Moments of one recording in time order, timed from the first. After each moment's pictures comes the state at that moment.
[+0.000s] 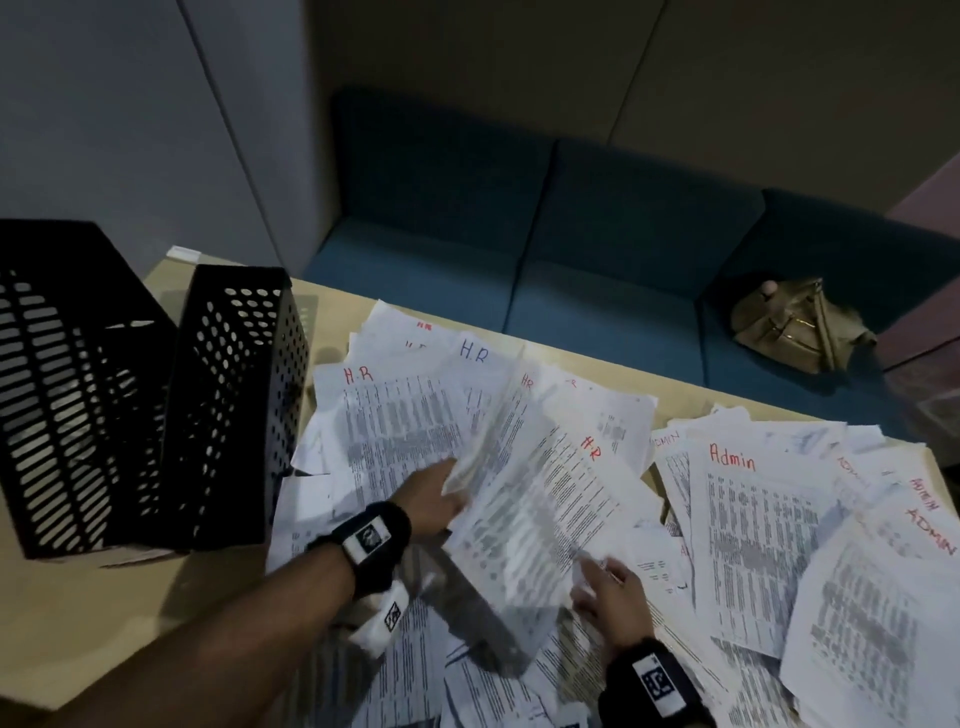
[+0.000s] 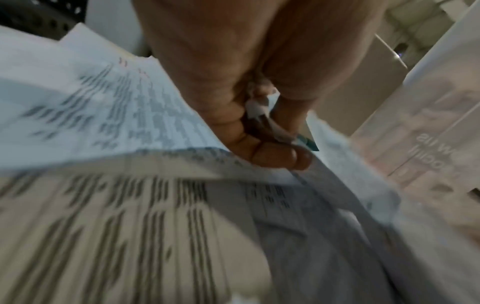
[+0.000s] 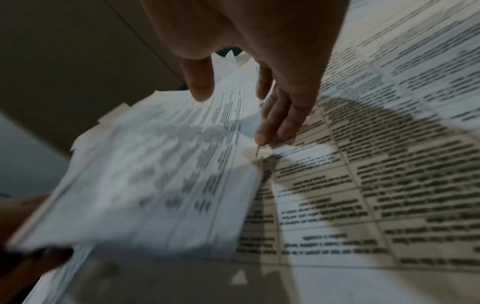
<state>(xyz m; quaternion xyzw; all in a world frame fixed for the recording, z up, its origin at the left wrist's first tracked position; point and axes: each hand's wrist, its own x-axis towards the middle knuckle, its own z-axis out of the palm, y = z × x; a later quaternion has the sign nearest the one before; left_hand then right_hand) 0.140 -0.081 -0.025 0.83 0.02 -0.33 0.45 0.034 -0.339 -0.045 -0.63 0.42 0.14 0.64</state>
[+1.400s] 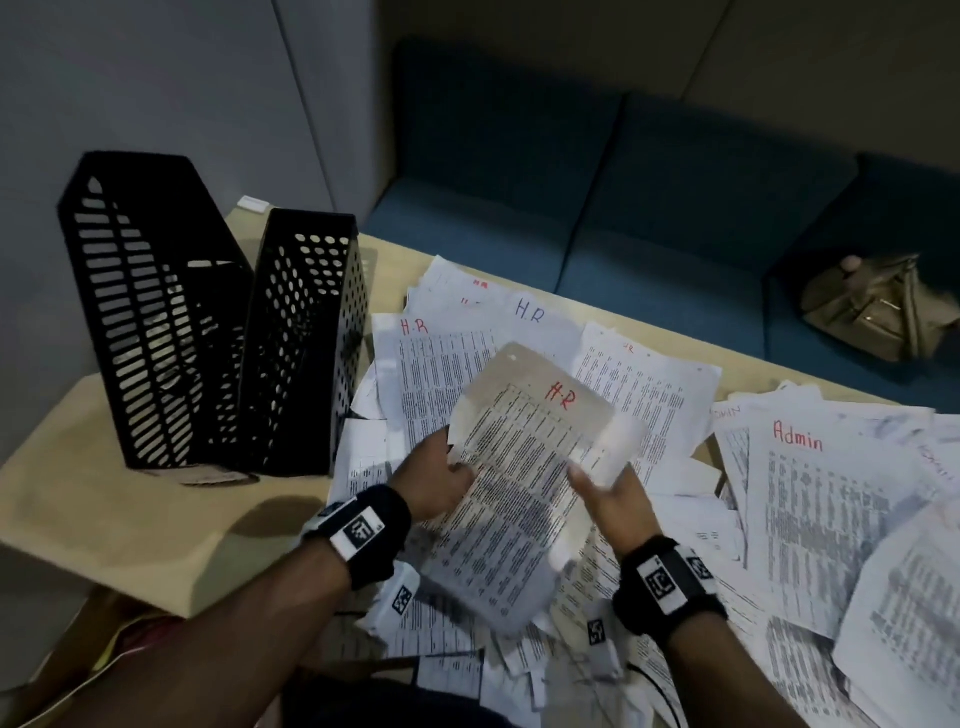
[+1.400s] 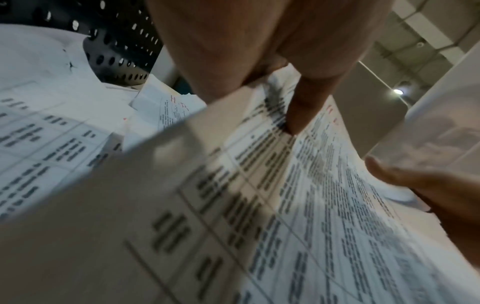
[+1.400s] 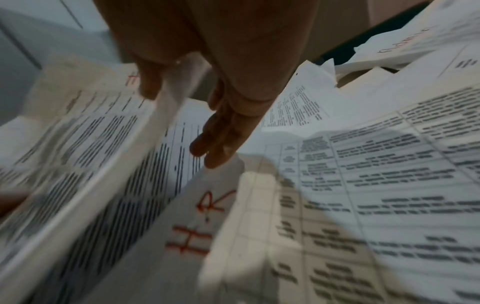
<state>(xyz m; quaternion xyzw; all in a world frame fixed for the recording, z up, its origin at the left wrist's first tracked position) 0.088 -0.040 0.020 0.80 0.07 -0.24 0.55 0.081 -0.284 -0.007 -0.81 0.11 0.17 0.56</state>
